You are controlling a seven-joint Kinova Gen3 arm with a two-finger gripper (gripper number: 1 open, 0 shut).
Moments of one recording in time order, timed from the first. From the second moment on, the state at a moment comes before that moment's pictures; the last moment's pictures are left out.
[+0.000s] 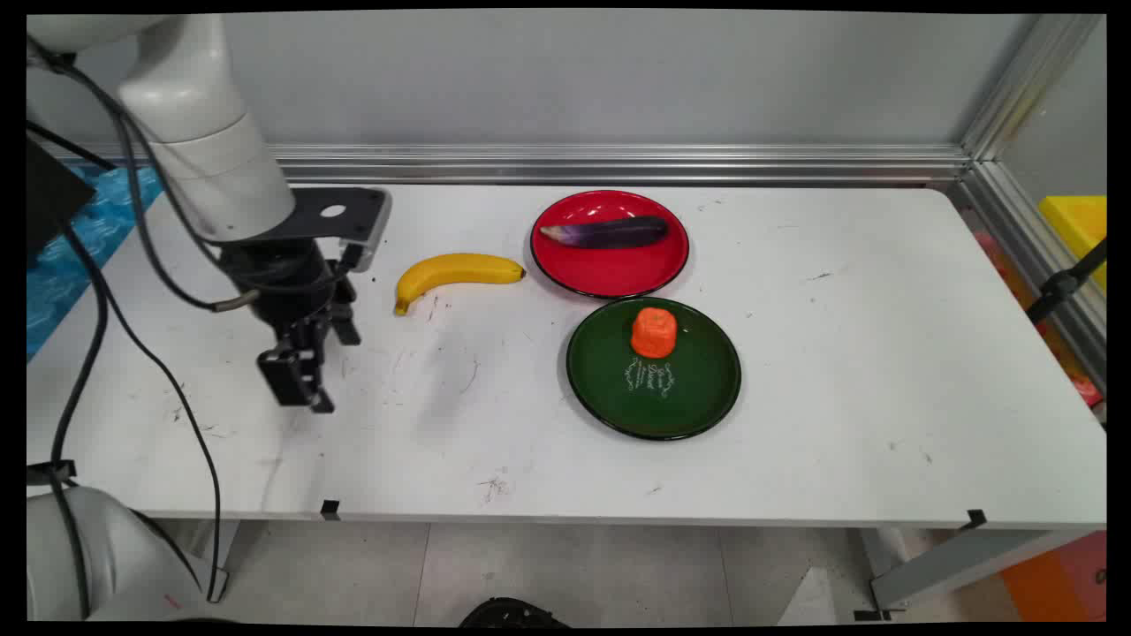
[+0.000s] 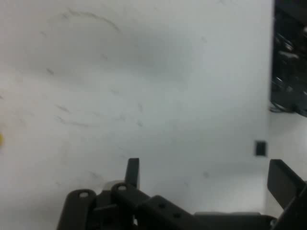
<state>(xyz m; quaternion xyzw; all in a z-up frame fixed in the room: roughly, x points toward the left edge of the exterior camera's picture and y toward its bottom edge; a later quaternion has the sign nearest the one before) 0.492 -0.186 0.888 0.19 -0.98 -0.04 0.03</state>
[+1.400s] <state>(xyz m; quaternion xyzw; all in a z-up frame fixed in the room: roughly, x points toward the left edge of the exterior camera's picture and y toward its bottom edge) 0.412 -0.430 0.860 0.16 -0.96 0.15 0.15</state>
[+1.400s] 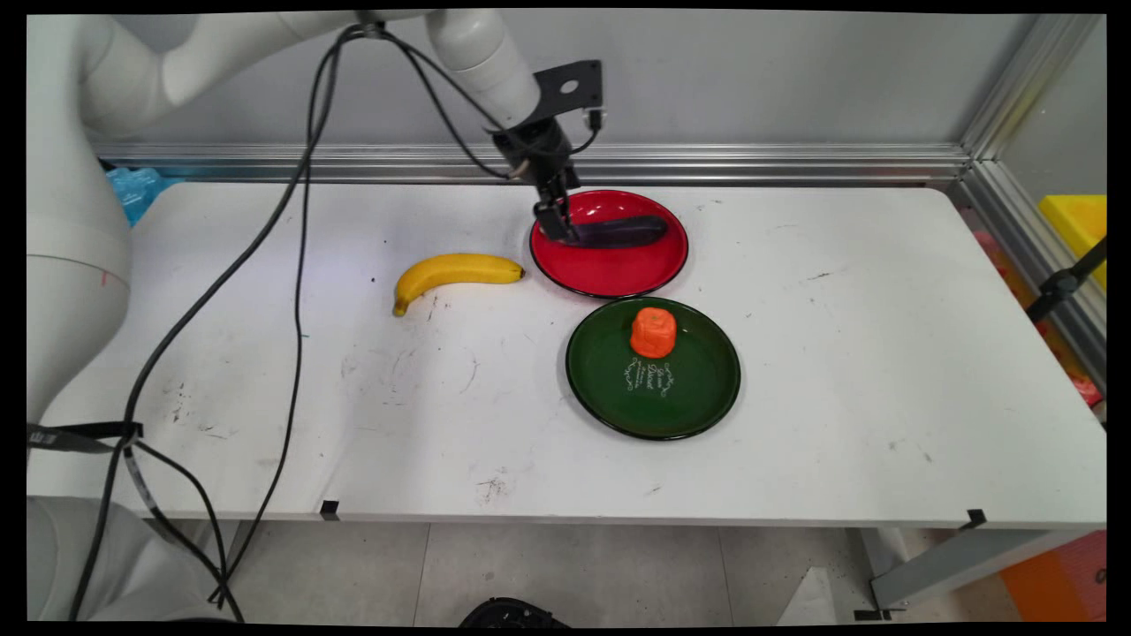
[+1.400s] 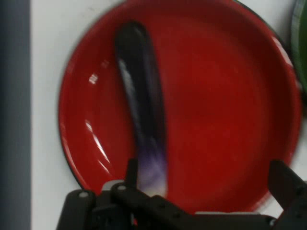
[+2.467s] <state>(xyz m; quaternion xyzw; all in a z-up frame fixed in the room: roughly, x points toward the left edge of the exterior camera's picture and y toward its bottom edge) 0.401 -0.499 0.801 0.22 -0.95 0.14 0.18</state>
